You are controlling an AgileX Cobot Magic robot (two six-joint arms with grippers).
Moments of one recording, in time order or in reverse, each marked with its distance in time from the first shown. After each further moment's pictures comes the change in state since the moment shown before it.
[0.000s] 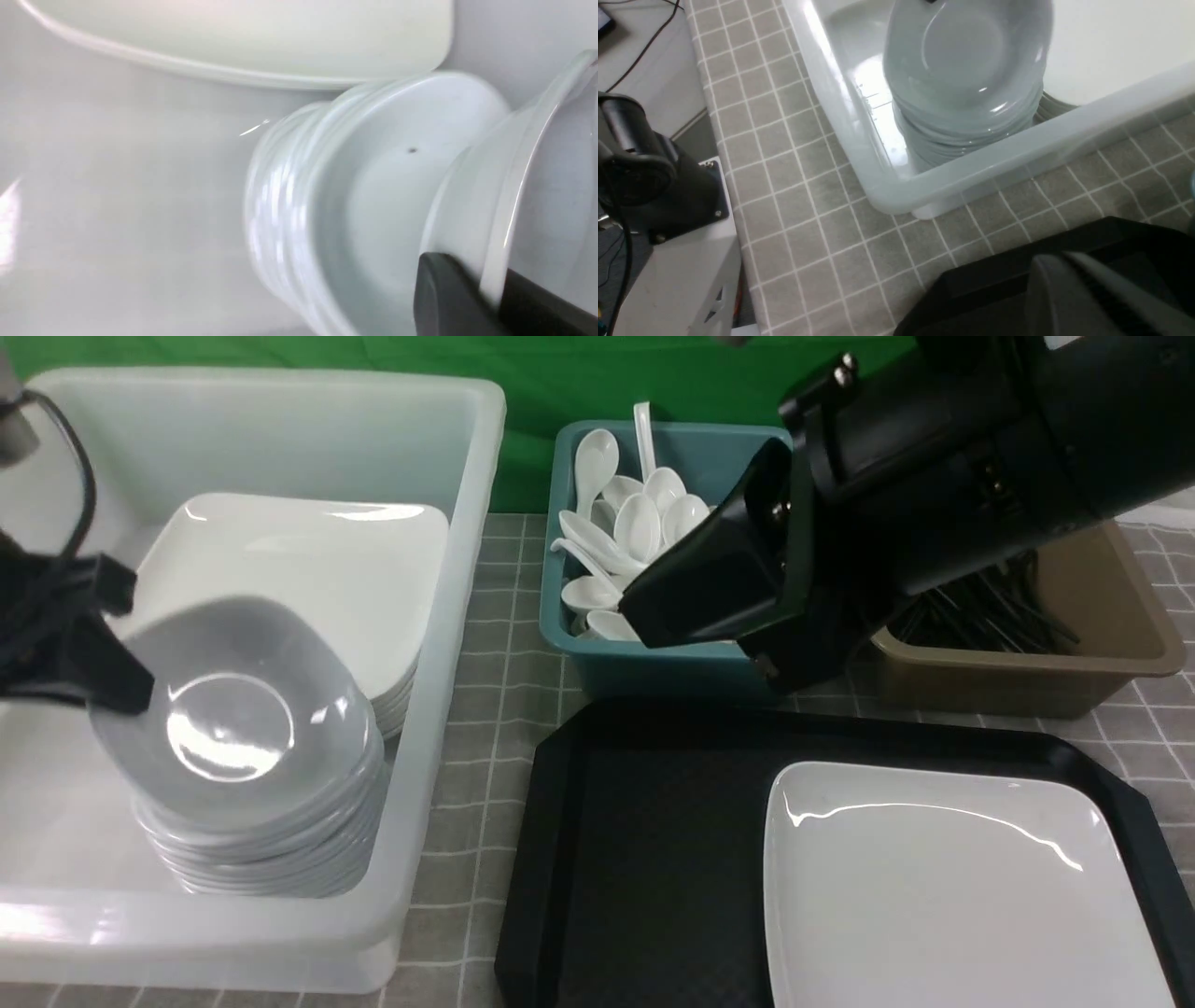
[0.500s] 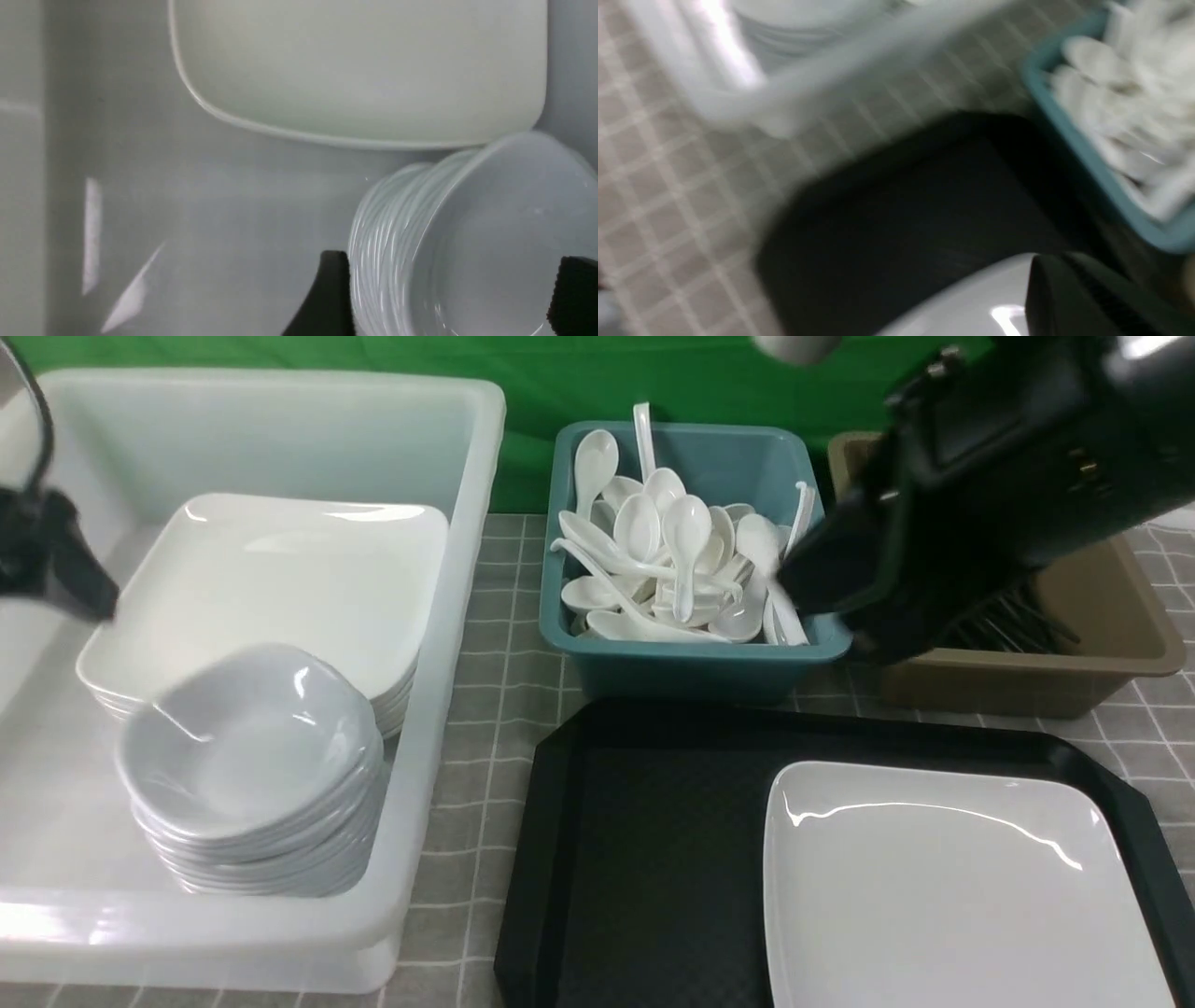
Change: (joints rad) right arm 0.000 -0.057 -0.039 -0.448 0.125 0.276; left arm -0.022 0.001 -0.208 0.178 0.000 -0.061
